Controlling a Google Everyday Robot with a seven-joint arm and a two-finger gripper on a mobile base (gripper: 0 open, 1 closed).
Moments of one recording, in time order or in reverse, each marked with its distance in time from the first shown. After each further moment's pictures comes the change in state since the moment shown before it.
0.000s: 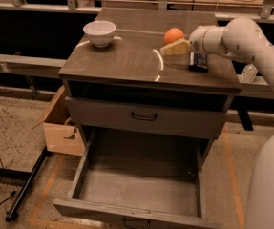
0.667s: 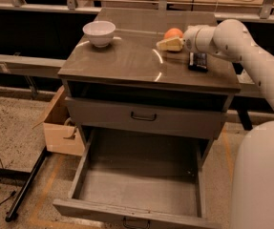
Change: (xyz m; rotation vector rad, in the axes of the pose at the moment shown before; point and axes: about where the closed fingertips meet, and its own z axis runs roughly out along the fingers) arm -0.007 -0.004 0.033 0.012 -0.042 0.033
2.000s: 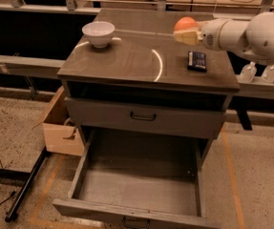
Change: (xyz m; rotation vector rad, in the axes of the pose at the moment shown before) arm -0.037 0.018 -0.089 -0.075 -0.084 0.043
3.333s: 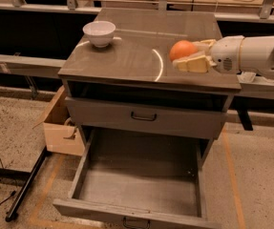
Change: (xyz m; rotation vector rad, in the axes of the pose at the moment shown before) arm 0.026 0.108 -0.094 -0.342 0.042 -0.120
